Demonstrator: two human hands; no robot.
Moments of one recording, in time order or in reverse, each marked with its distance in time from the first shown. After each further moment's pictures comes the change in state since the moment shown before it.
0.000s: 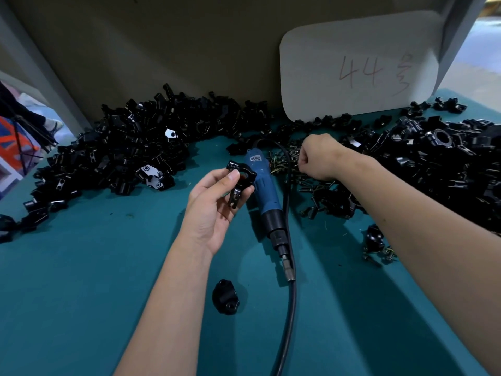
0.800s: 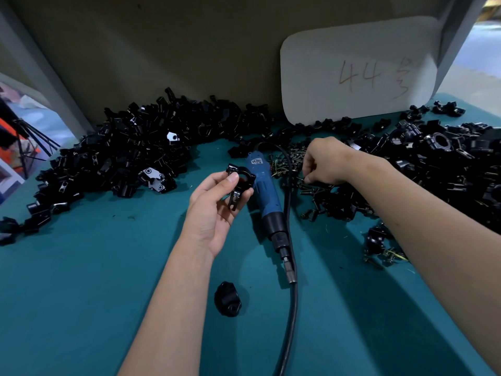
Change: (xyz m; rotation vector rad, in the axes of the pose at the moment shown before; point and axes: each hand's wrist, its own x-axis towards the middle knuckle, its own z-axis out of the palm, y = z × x) left_hand 0.004 -0.001 -0.004 -0.036 0.010 -0.006; right_hand -0.007 0.010 -0.005 -0.001 -0.029 -0.037
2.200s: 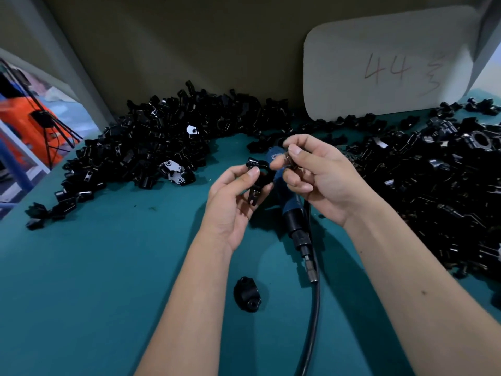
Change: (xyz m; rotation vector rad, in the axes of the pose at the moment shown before) left_hand 0.001 0.001 -0.001 -0.029 -0.009 -0.006; right_hand -0.055 -0.069 0.037 1.782 -0.031 -0.269
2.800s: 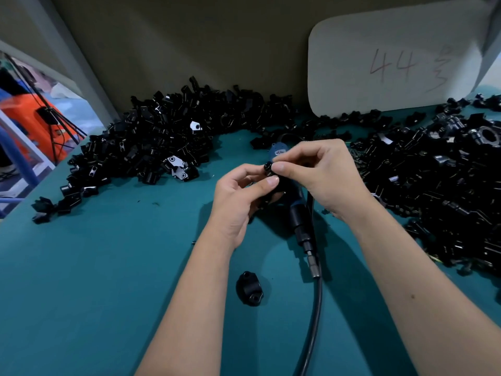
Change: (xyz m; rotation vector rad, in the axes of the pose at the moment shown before) left_hand -0.003 -0.006 -0.004 0.281 -0.106 0.142; right_hand 0.004 0.012 -0.008 -0.654 0.102 -0.306
